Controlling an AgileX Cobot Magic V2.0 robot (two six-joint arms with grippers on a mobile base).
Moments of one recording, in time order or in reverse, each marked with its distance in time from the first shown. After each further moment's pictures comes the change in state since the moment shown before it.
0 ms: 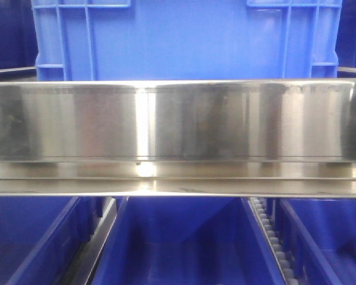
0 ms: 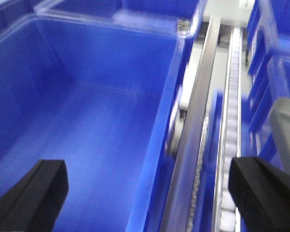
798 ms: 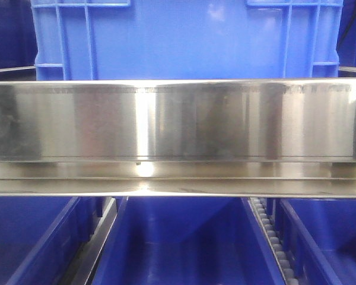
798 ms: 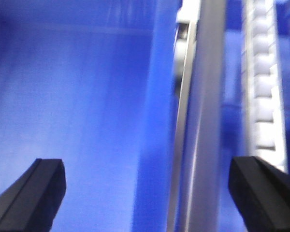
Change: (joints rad) left arm 0.071 0.331 -0.216 0.026 0.098 -0.073; right arm -0.004 0.479 -0.303 -0.026 0.130 0.132
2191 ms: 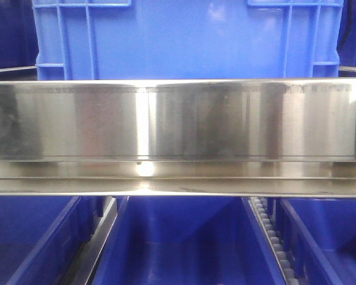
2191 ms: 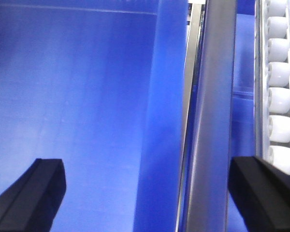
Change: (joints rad) left arm -0.006 0.066 0.004 -0.042 0.000 0.025; right arm 0.000 0.041 -0.002 0.002 0.000 0.003
